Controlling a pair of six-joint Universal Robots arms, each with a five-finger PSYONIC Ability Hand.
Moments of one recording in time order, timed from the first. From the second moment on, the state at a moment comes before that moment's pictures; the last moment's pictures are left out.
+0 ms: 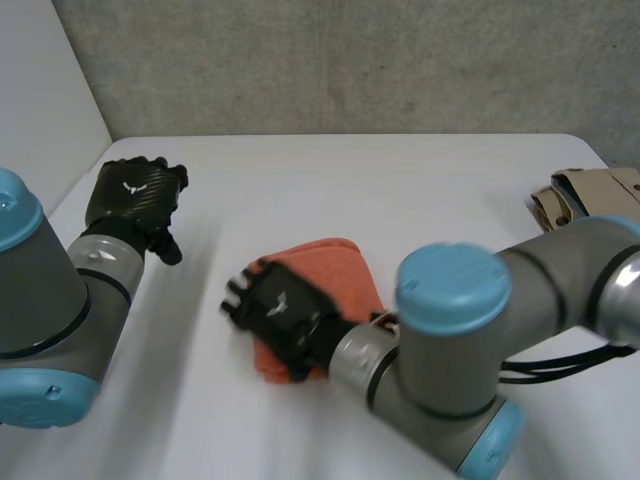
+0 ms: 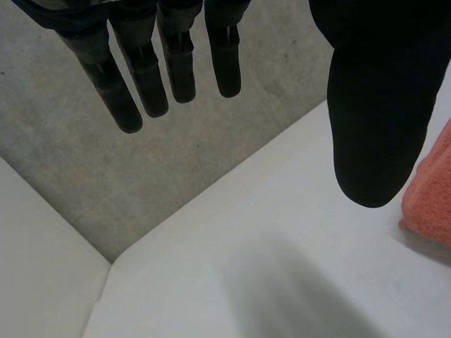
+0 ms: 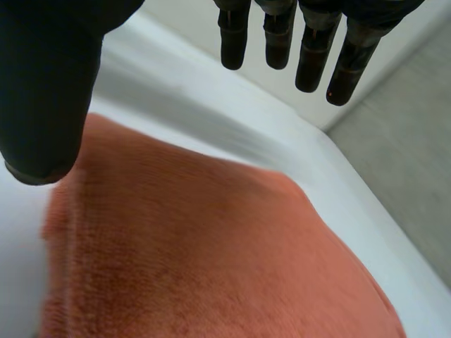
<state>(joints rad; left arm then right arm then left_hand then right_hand) 4.30 -1.78 -1.68 3.38 -1.73 3.47 2.36 -1.00 1.40 -0.13 1.20 2.55 0.40 0.39 0.39 0.39 0.21 0.21 0.24 0.24 0.25 0.08</state>
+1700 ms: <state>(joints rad) 4.16 -1.83 -1.33 3.10 -1.26 3.31 2.33 -1.04 1.68 -0.34 1.52 2.82 0.20 0.20 0.21 0.21 0.04 0.14 0.22 0.21 0.23 0.06</state>
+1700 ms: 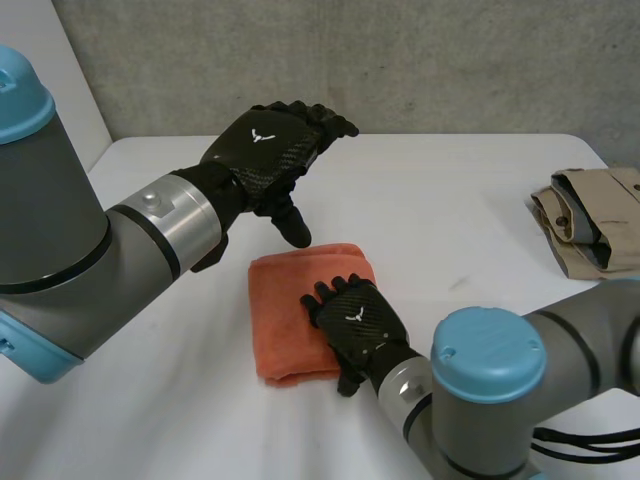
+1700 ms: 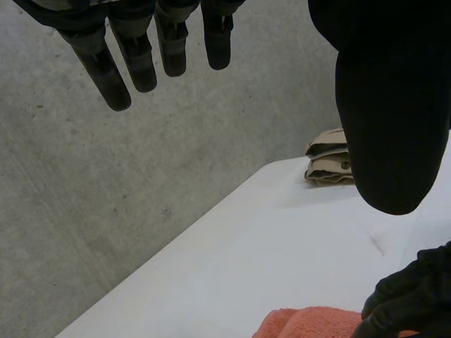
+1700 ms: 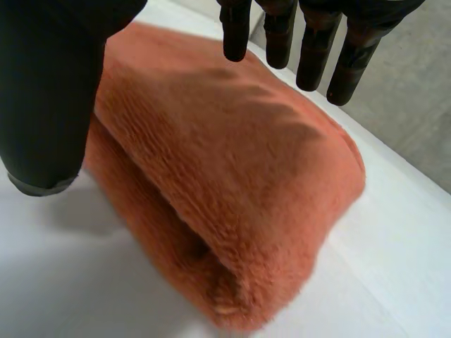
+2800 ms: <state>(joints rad) 4.20 -1.82 -1.37 3.10 -1.26 3.28 2.23 -0.92 1.57 -0.42 1.45 2.73 0.20 0.20 0.21 0.21 0.04 0.84 1.14 1.11 1.17 0.89</state>
